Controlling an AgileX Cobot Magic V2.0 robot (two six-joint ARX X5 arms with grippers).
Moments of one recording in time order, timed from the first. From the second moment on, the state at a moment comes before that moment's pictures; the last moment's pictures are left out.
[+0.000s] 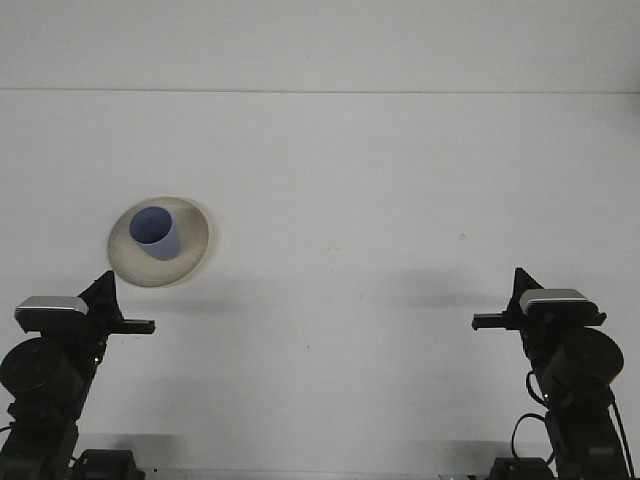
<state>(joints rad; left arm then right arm) -0.01 0.46 0.64 -0.23 -0.02 0.02 -0.01 0.56 0.59 -0.24 -0.05 0.03</state>
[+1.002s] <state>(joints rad) -0.04 0.01 0.04 0.18 -0.02 -0.01 -0.01 0.56 0.59 -0.23 -0.05 0.03</state>
